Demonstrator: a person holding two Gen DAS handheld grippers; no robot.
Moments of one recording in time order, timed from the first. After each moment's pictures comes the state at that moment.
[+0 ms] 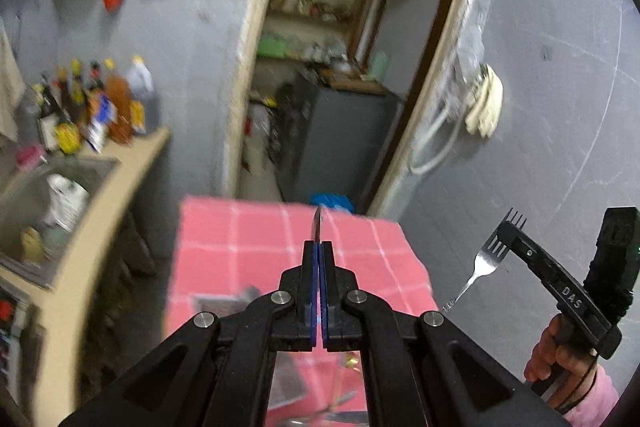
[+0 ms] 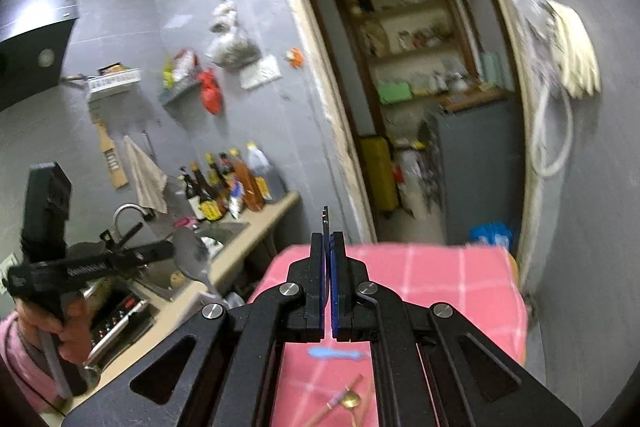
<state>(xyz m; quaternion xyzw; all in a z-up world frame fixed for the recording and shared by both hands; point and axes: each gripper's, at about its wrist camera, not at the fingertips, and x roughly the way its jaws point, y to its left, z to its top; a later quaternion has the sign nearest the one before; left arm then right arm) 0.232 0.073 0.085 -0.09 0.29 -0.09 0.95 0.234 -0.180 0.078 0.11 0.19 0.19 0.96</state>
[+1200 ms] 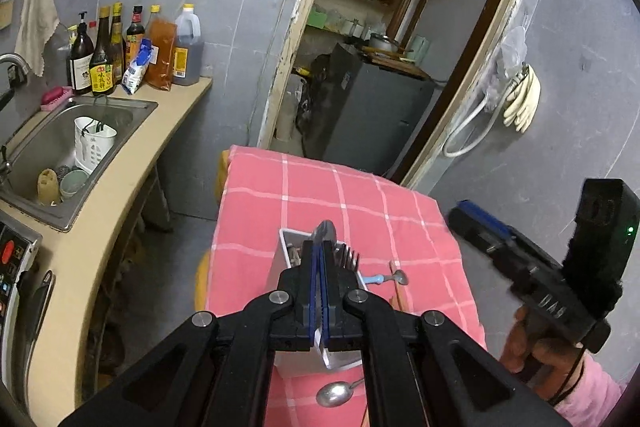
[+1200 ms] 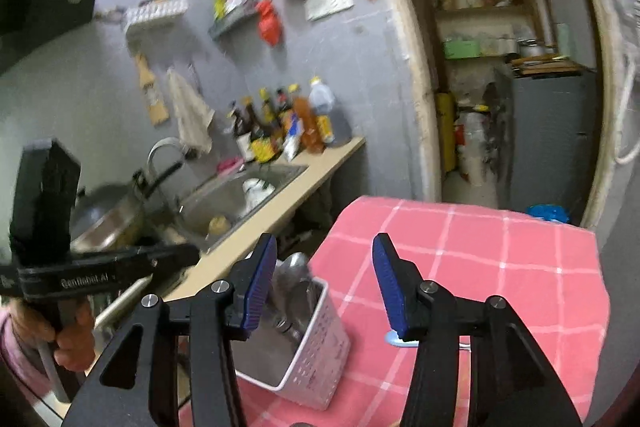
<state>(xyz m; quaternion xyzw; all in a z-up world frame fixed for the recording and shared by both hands) 0.223 0.128 0.018 -0.14 0.35 -0.07 0.92 0.260 -0.099 0.025 0.09 0.26 0.26 0.93</state>
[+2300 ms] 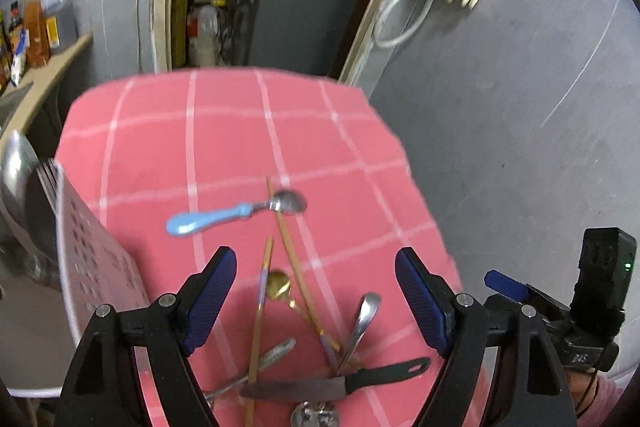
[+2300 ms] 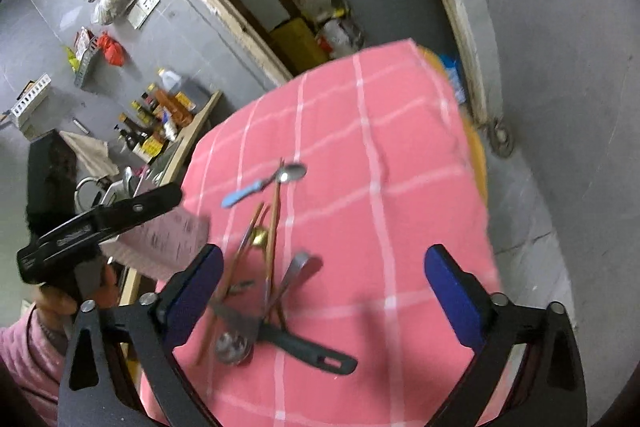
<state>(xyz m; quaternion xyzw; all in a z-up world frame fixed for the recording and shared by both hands) 0.269 -0.060 -0.078 -0.05 0.47 -0.18 0.86 0.191 -0.287 -0.153 0.25 0.43 0.12 0.86</state>
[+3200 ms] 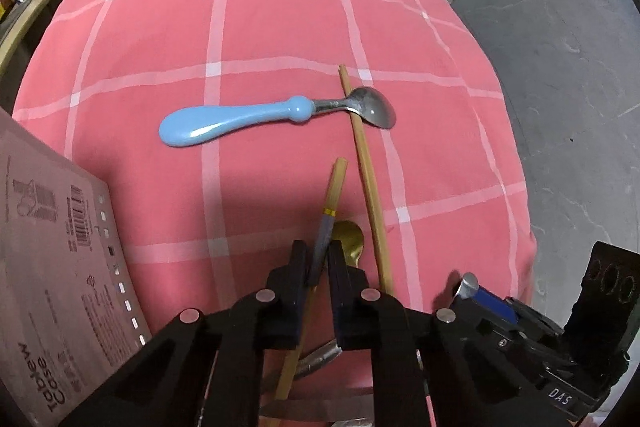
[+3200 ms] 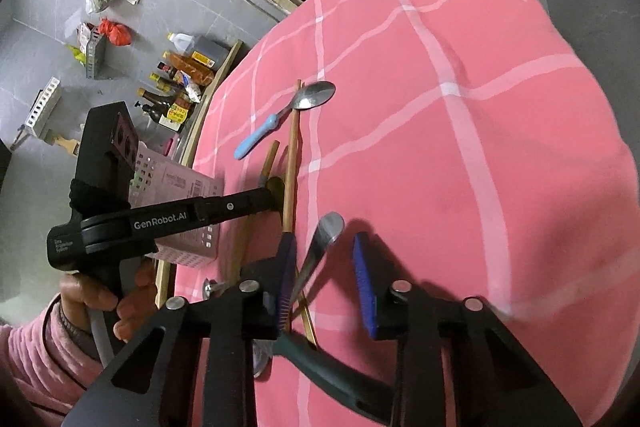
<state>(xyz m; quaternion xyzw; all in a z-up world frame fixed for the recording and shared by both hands) 0.309 -0.043 -0.164 -0.07 0.61 -0.10 0.78 0.248 -0.222 -0.235 0.32 0.49 0.20 0.79</state>
